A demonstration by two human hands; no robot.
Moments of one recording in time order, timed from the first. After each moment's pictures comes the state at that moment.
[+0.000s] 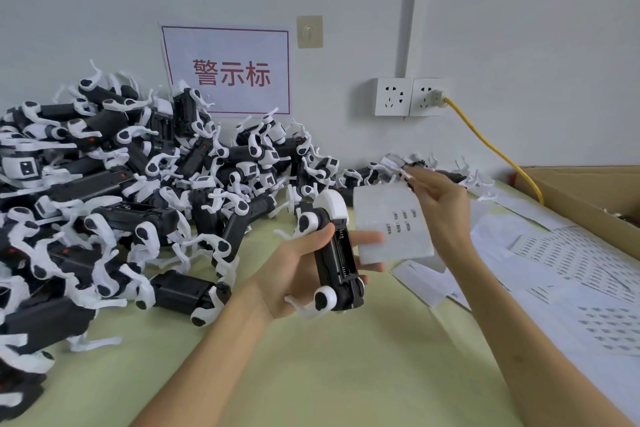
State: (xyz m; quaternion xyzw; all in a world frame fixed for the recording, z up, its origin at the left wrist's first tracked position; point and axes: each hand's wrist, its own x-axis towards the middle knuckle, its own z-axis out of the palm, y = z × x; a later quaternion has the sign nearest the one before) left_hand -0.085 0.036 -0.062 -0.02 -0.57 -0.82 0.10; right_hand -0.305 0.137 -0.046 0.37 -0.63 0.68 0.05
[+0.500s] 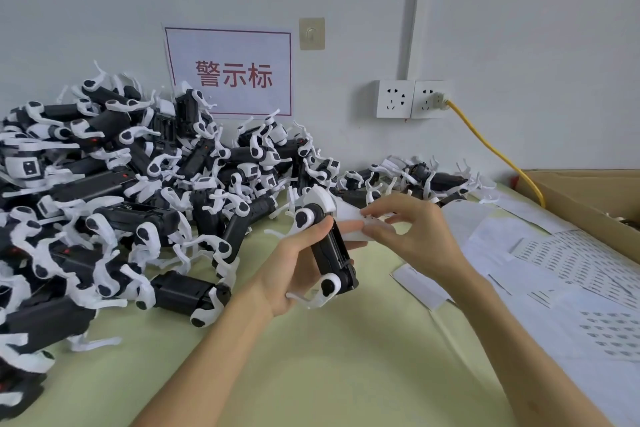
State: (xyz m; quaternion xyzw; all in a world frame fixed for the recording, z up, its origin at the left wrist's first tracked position) left_hand -0.086 0.033 -0.060 0.09 -0.58 -0.80 0.16; right_hand -0.267 0.153 -0.046 0.57 -0.63 0.52 0.02
